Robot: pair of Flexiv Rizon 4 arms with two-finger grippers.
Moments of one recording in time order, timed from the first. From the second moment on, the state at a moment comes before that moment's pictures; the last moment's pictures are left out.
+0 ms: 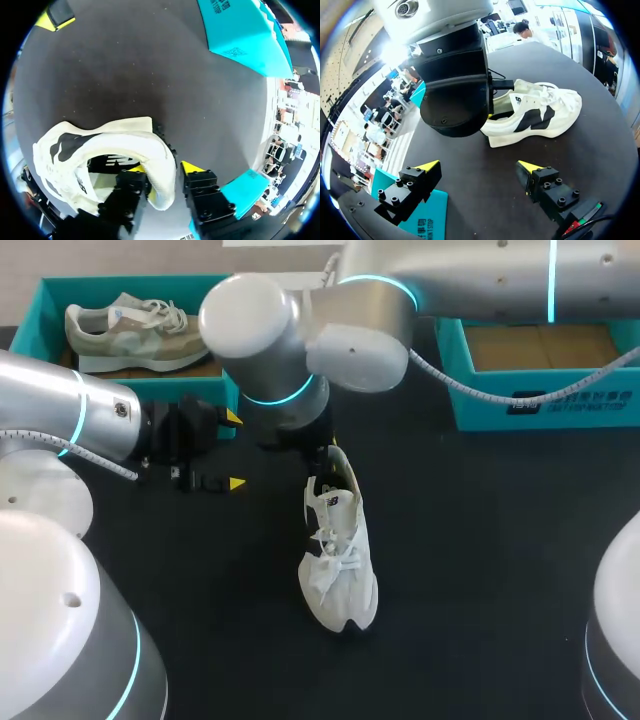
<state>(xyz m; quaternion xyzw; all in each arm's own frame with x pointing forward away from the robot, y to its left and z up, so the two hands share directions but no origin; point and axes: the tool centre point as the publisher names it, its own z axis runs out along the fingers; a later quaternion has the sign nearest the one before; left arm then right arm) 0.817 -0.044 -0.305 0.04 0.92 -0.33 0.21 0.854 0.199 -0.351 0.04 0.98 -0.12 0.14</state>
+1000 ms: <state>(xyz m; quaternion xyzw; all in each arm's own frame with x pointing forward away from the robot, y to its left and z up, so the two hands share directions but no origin) 0.817 -0.044 -0.305 0.04 0.92 -0.33 0.21 0.814 0.190 -0.199 0.00 0.99 -0.07 0.08</state>
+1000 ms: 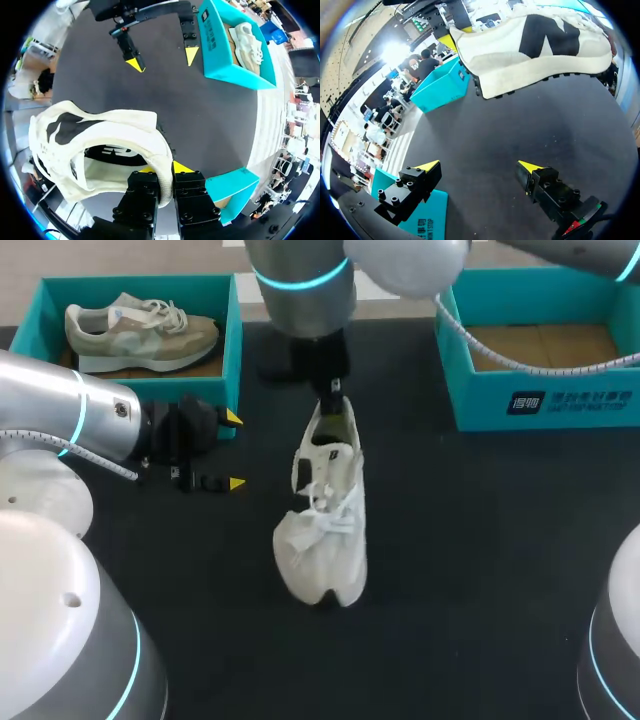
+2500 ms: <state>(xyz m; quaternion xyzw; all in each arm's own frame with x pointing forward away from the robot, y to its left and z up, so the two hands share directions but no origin) 0.817 -0.044 -0.305 0.04 0.92 -0.33 0.21 0.908 0.024 -0.137 -0.04 0.98 -0.16 0.13</state>
